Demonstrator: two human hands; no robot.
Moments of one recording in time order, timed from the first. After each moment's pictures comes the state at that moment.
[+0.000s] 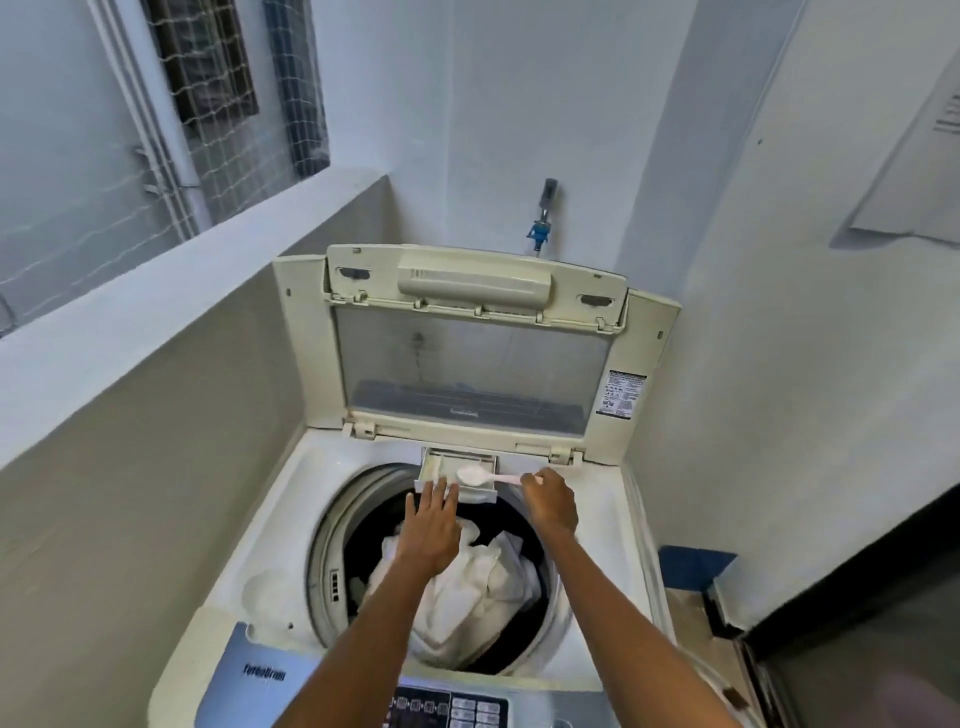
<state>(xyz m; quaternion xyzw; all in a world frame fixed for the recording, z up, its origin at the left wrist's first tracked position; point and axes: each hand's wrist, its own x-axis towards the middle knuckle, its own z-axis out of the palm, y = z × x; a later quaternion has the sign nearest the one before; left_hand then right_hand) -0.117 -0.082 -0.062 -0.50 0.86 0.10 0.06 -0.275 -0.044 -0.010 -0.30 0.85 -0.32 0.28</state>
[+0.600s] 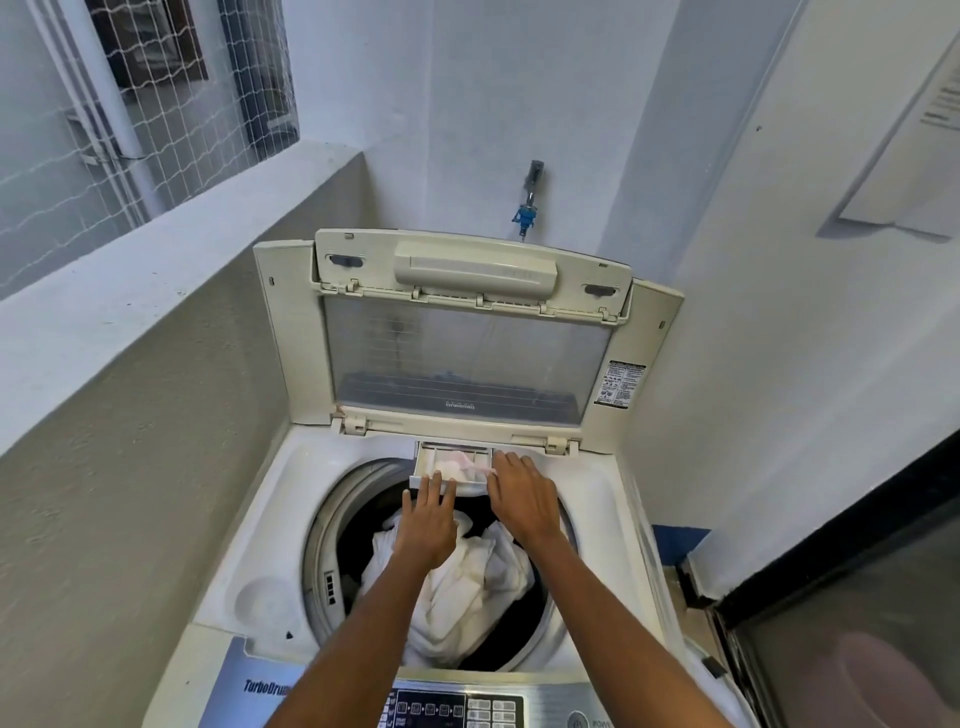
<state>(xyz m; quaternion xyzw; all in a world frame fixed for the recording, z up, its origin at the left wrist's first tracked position) -0.113 -0.099 -0.081 -0.47 0.87 0.11 0.07 -0.241 -0.046 -0.014 -0.61 0.77 -0.18 -0.07</state>
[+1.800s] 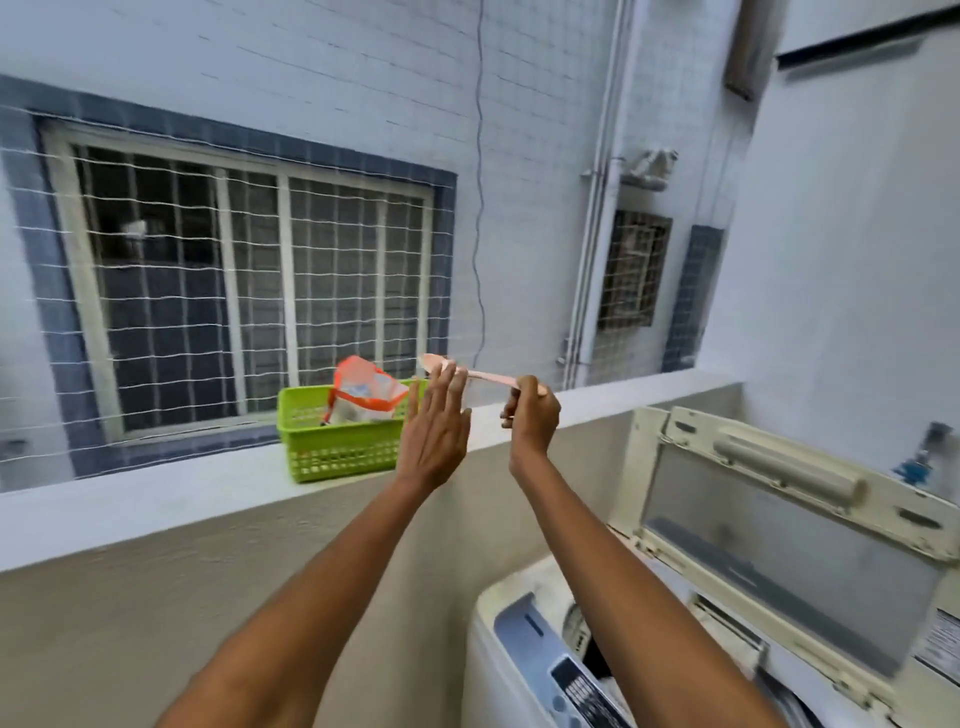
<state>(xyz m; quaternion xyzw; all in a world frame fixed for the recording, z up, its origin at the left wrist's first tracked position) 0.171 0.141 0.228 -0.70 0.57 -0.30 -0.32 0.060 0.093 0.272 -0.50 0.35 -0.61 0.51</state>
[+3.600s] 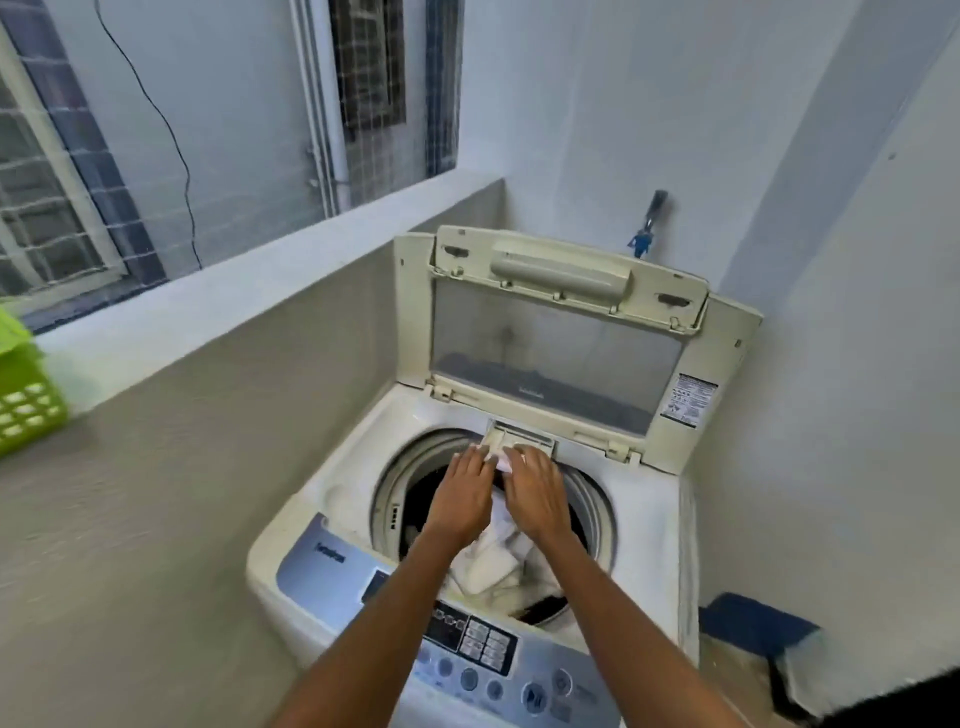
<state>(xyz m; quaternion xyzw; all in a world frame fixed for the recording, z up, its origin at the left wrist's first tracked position) -0.094 -0.026 -0.024 -0.54 0.84 0.04 -0.10 -0.223 -0.029 -0.031 -0.73 0.65 -0.19 -0.01</state>
